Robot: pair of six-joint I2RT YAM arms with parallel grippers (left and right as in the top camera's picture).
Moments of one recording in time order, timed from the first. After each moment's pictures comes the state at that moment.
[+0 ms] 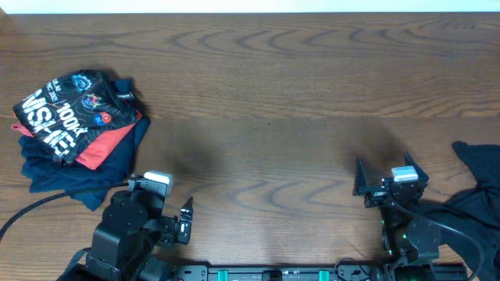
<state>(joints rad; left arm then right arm) -0.43 0.45 0.86 -1.15 -0.11 -0.12 0.09 0.01 0.01 -0.07 0.01 -0.09</state>
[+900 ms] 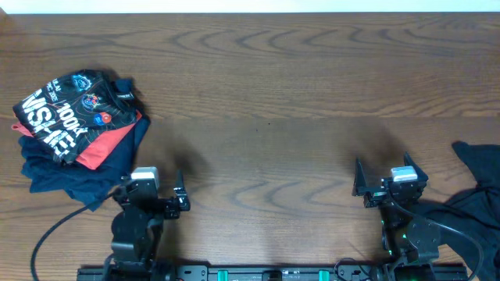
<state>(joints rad) -0.12 0.08 0.20 -0.46 -0.09 -0.12 0.09 0.01 0.01 -0.07 0.00 -0.09</state>
